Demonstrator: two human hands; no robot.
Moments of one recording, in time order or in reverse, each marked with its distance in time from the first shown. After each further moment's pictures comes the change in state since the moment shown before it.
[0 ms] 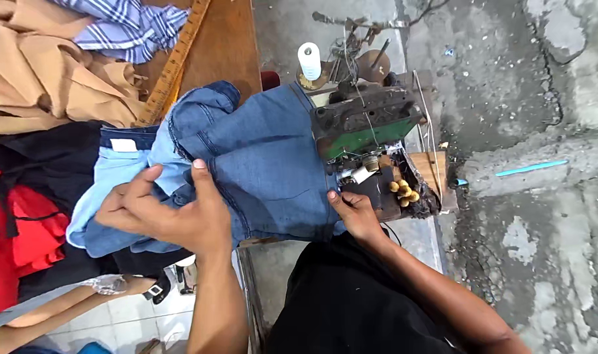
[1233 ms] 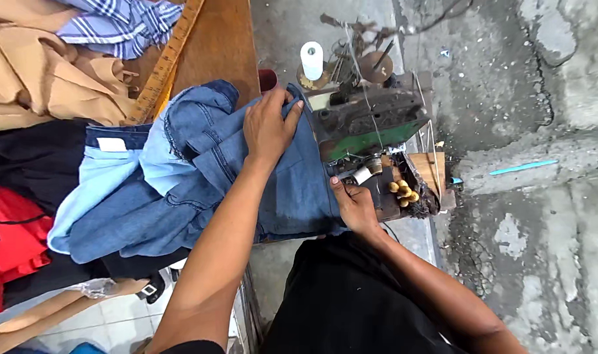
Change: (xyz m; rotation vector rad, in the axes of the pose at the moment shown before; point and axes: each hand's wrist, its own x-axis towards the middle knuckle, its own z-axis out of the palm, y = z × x) left_hand 0.035 0.039 0.150 -0.078 -0.748 0.269; right_hand 0.015 -0.012 0.006 -0.194 0.144 -0.101
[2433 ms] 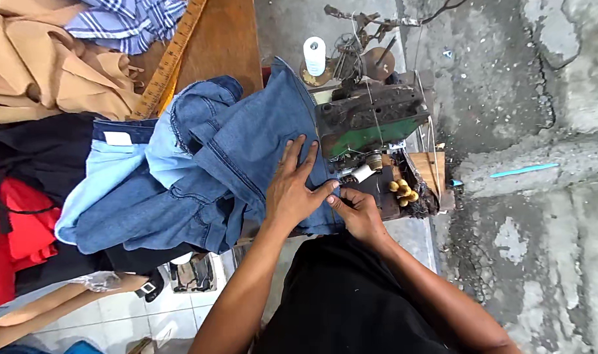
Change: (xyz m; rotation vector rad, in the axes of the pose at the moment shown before) left_hand -0.124 0.035 0.009 -0.031 -0.233 -0.076; right_hand -0.020 0.009 -0.013 0.082 -0.174 -0.002
